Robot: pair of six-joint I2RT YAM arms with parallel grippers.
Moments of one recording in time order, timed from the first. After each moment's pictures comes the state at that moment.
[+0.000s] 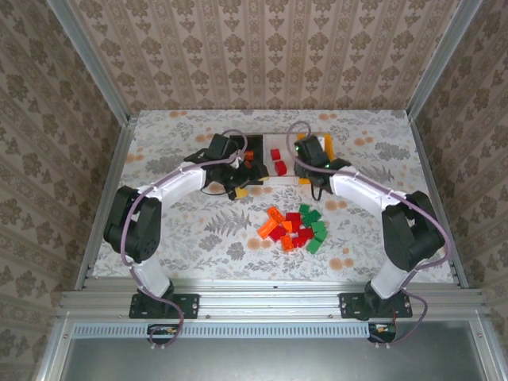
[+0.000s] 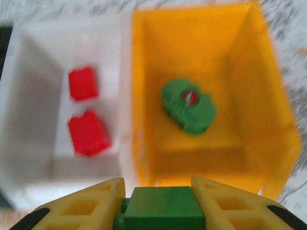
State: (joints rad) left arm -0.55 1.75 1.25 -0.47 0.55 -0.85; right arm 0.43 1.69 1.21 -0.34 0.34 0.45
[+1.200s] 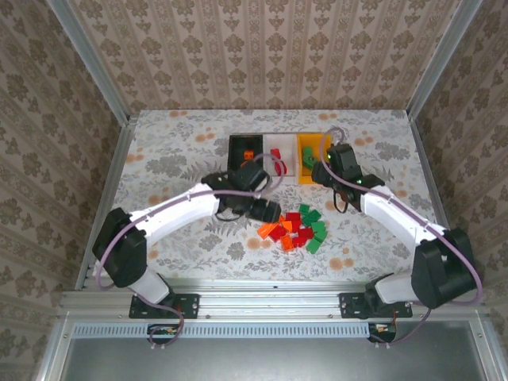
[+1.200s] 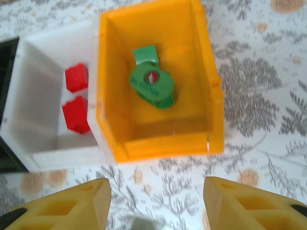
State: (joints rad) left arm -0.90 1.57 1.17 -0.73 0.12 -0.46; right arm 0.34 1.34 0.91 -0.32 0.19 0.48
